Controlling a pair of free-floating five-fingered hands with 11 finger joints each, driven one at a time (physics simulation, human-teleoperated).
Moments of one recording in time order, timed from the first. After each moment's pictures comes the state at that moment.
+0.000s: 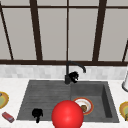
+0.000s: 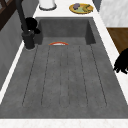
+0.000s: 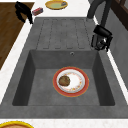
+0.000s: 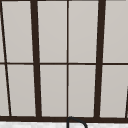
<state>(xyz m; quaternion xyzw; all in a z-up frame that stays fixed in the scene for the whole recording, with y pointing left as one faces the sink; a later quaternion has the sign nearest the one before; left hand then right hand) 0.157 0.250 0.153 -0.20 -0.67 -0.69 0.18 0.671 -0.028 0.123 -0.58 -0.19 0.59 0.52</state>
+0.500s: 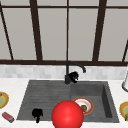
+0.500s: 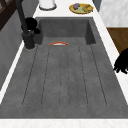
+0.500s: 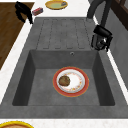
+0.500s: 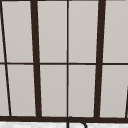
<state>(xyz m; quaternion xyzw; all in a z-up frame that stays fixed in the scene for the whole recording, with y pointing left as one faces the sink) 0.157 0.250 0.153 -0.20 -0.67 -0.69 0.18 0.671 -0.028 0.123 -0.58 -0.19 0.59 0.52</state>
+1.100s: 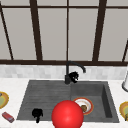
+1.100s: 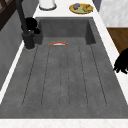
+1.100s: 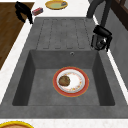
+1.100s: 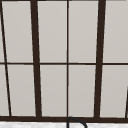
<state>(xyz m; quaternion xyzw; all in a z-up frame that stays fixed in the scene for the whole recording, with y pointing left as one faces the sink) 0.157 0.250 0.153 -0.20 -0.67 -0.69 0.18 0.671 -0.028 0.122 -0.59 -0.19 0.59 0.52</state>
